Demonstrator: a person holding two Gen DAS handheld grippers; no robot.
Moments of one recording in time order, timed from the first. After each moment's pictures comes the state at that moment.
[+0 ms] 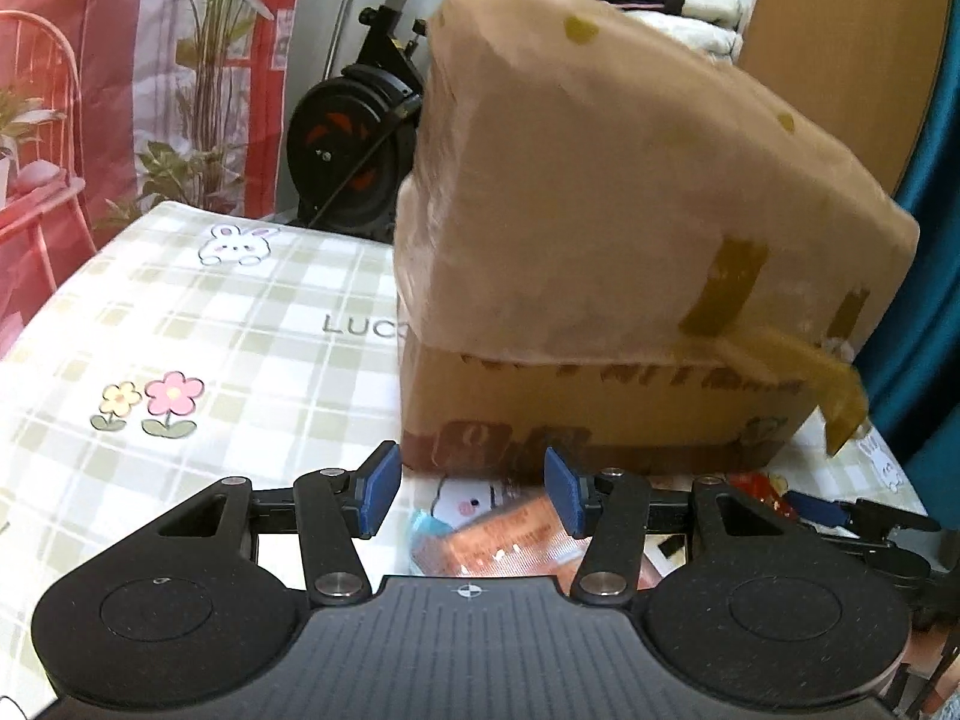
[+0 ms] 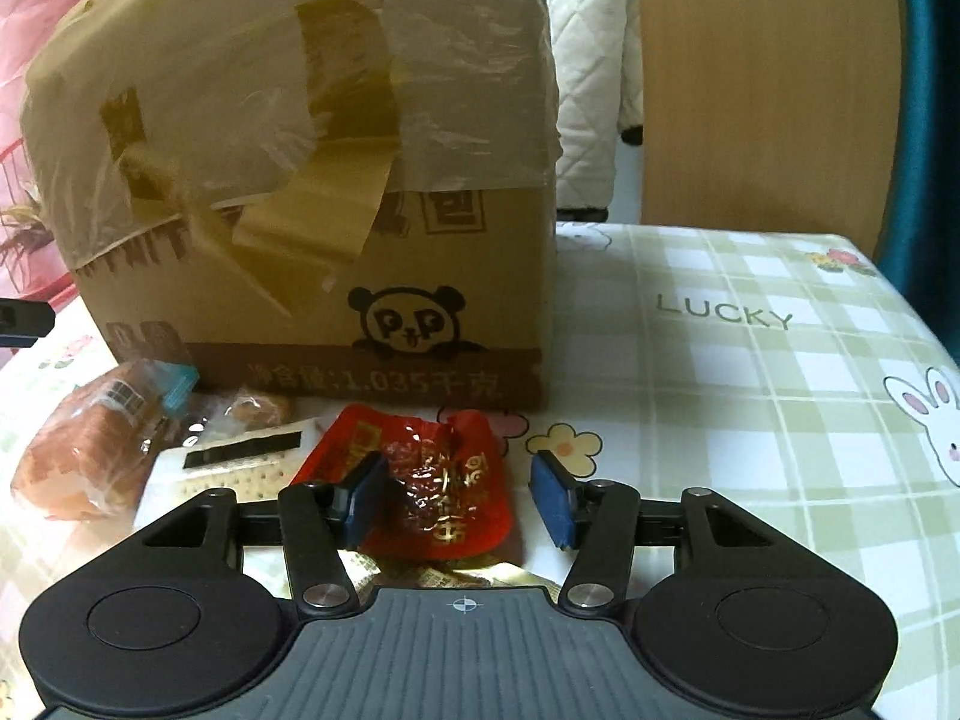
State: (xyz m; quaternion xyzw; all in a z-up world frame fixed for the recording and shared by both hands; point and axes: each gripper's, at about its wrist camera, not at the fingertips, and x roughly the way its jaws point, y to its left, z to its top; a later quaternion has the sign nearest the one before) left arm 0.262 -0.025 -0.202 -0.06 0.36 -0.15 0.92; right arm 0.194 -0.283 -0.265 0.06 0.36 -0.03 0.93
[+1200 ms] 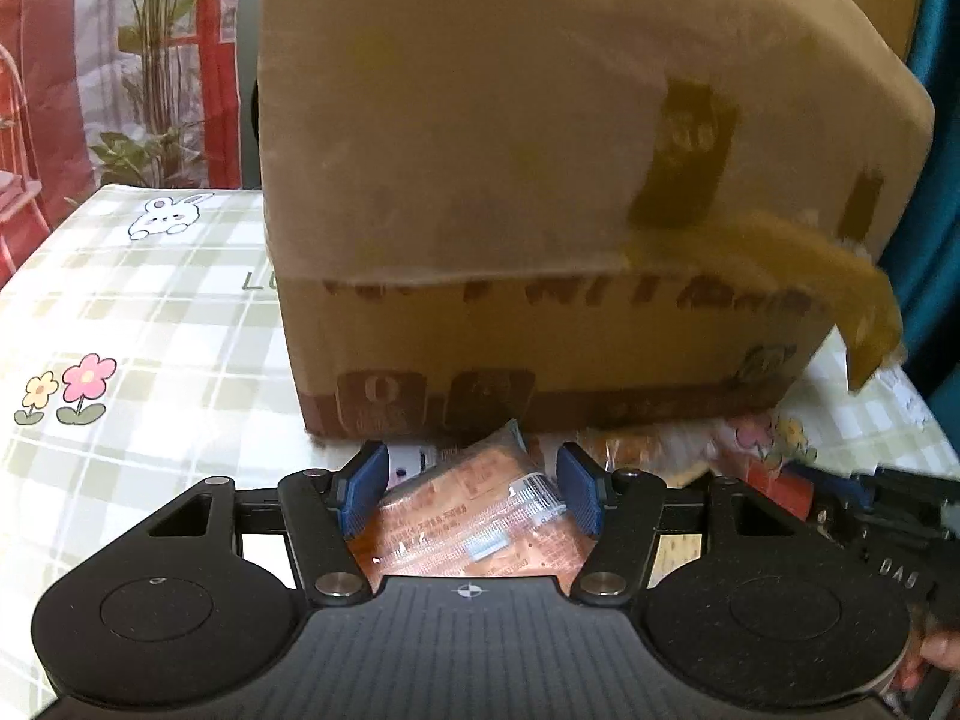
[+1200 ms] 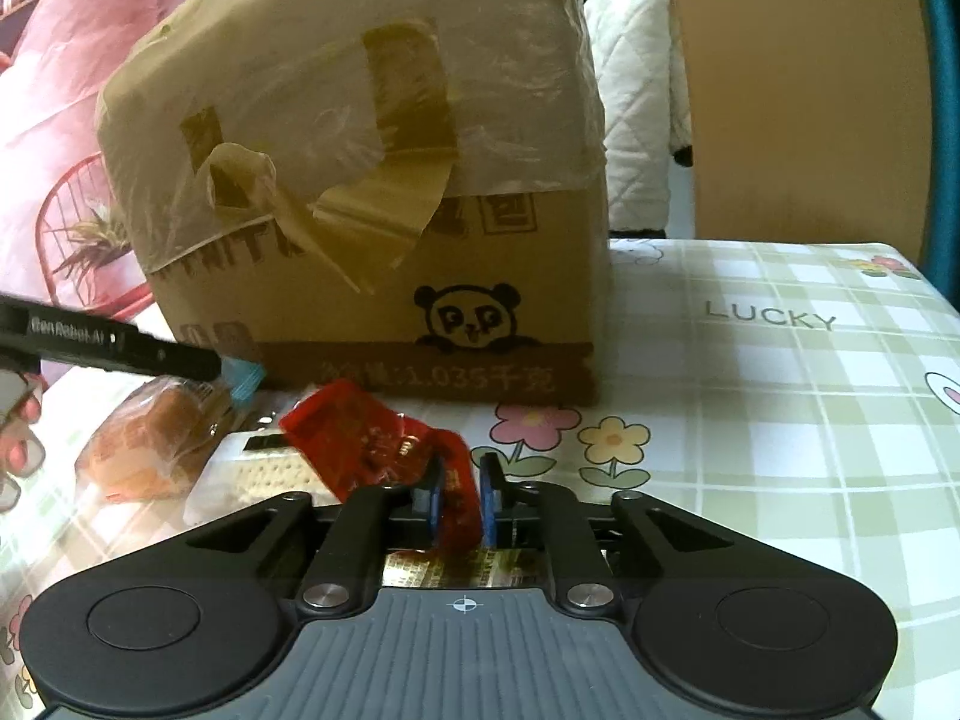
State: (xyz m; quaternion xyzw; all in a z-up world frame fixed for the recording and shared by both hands) left arm 0.273 -0.077 -0.233 -0.01 0.40 -0.17 0.90; right arm 0.174 -0.286 -0.263 0.09 0.33 0.04 0.94
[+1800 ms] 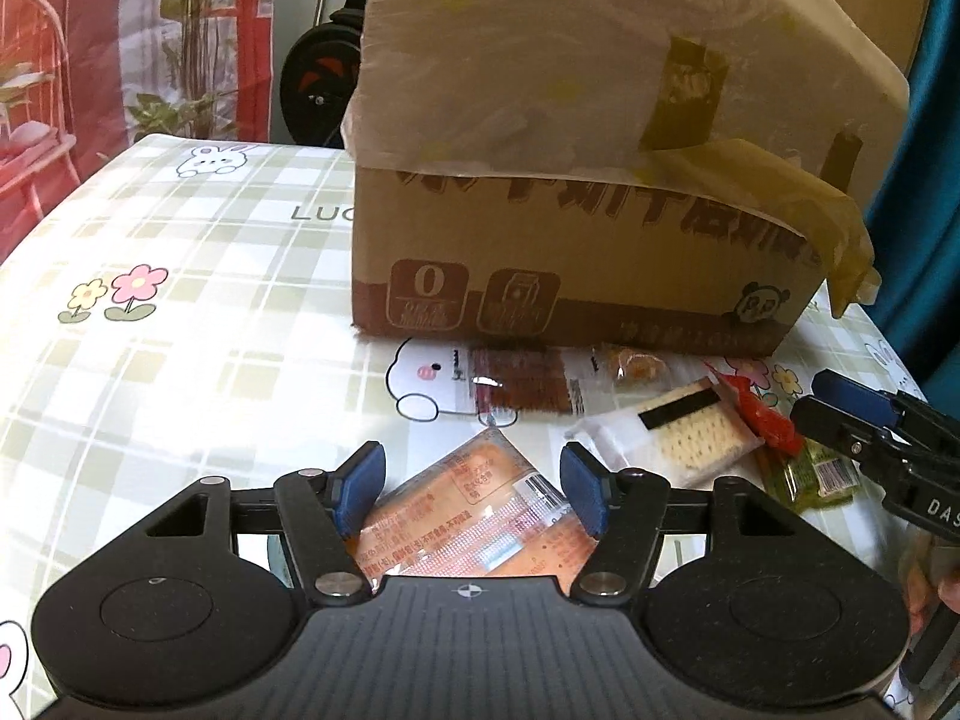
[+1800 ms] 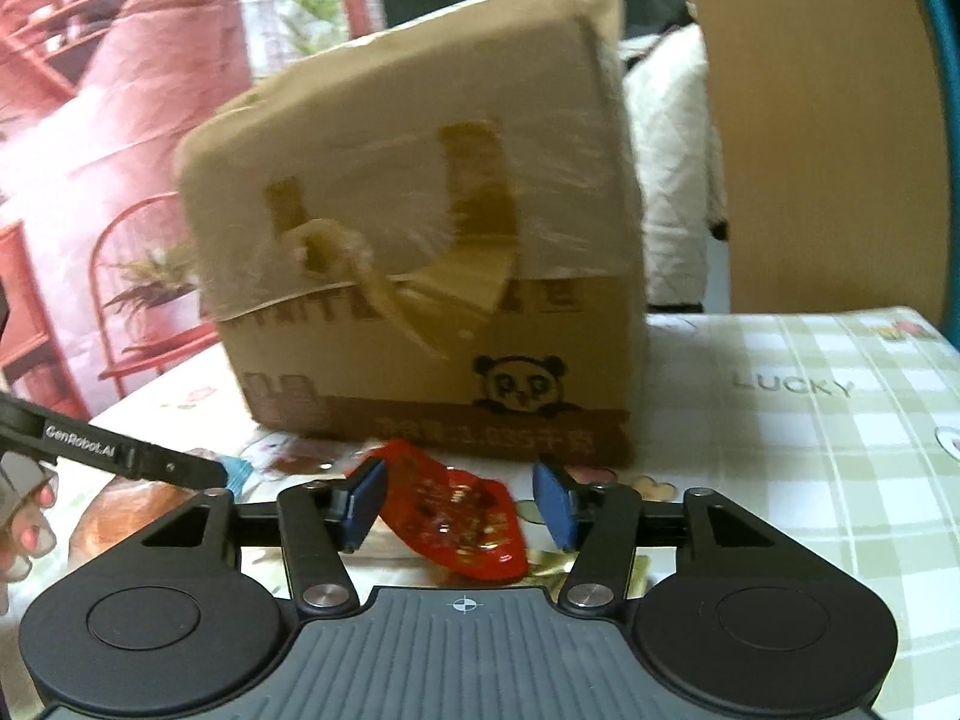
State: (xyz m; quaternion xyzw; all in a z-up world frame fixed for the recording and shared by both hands) left arm 0.224 -0.050 -0.243 -0.03 0.41 -0.15 0.90; right arm 0.150 -0.280 -0.249 0.07 0.24 0.09 0.96
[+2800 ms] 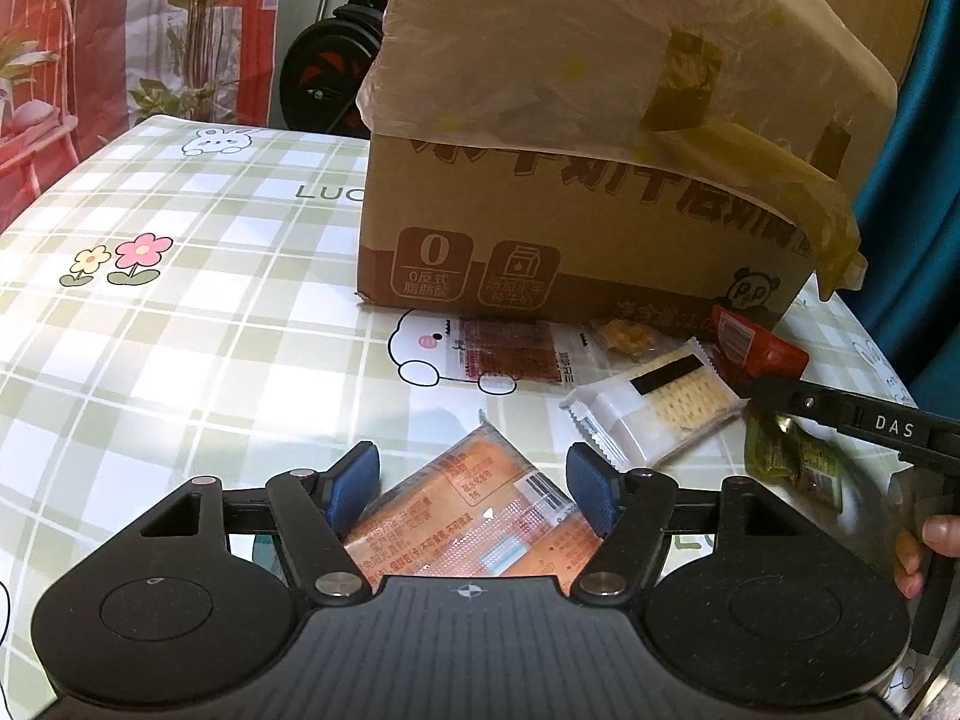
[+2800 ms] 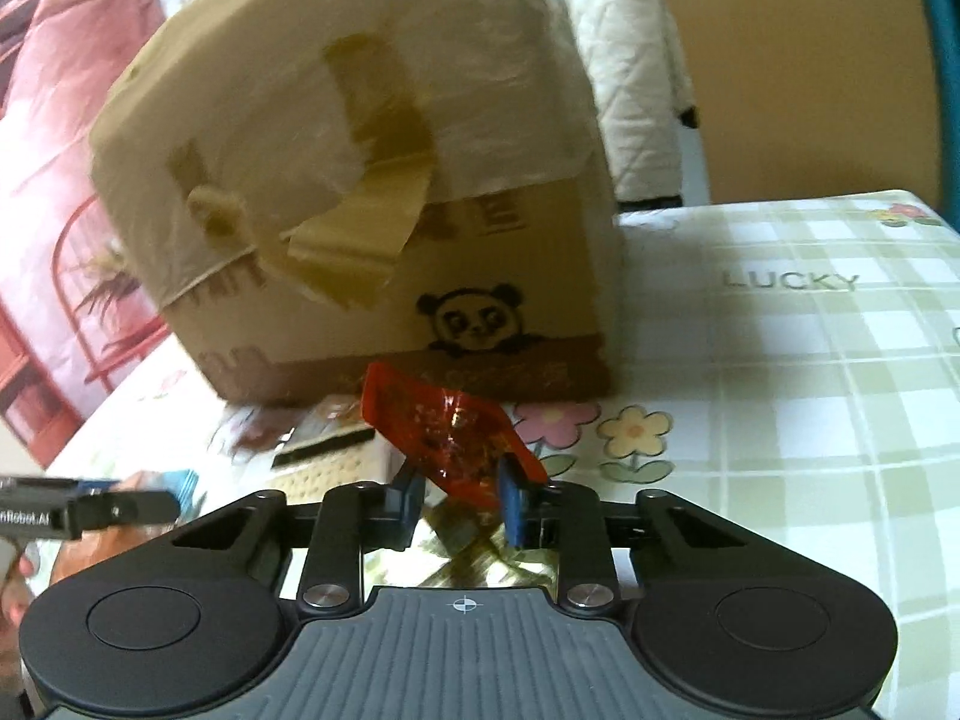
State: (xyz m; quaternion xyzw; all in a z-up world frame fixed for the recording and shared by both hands) left arm 0.213 -0.044 -0.252 -0.05 0.41 -0.16 0.90; right arm 0.177 -0.300 -0.266 0.15 0.33 0.06 0.93
